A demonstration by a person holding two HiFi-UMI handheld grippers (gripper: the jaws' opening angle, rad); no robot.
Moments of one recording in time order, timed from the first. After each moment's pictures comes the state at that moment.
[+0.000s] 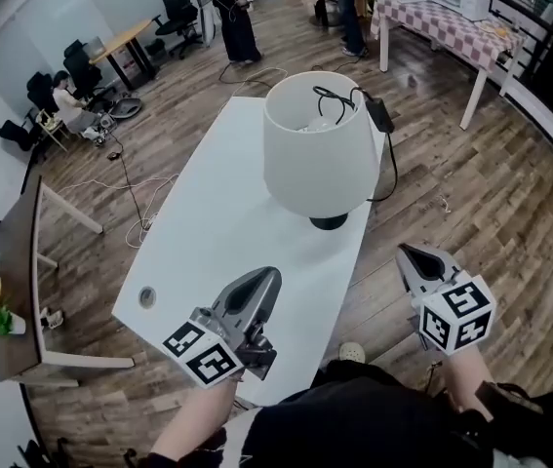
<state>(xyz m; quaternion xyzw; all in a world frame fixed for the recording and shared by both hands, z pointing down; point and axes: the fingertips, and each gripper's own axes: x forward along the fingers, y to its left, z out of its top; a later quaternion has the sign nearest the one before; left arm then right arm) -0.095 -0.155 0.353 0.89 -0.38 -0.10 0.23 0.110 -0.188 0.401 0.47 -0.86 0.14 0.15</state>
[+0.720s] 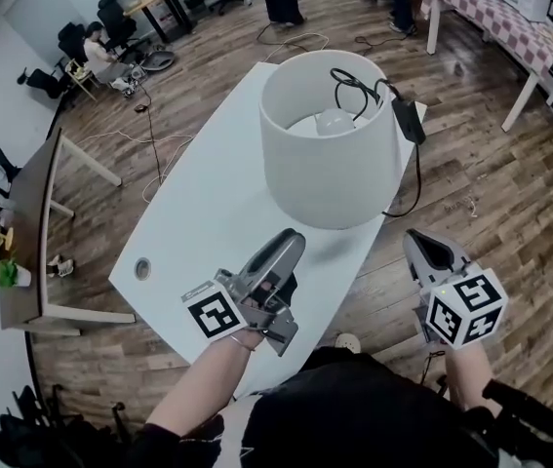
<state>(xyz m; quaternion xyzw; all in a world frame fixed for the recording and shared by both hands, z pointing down) -0.063 -0.242 0.388 0.81 -0.37 -0.23 0.38 0.116 -0.267 0.433 0.39 -0.89 0.17 0.14</state>
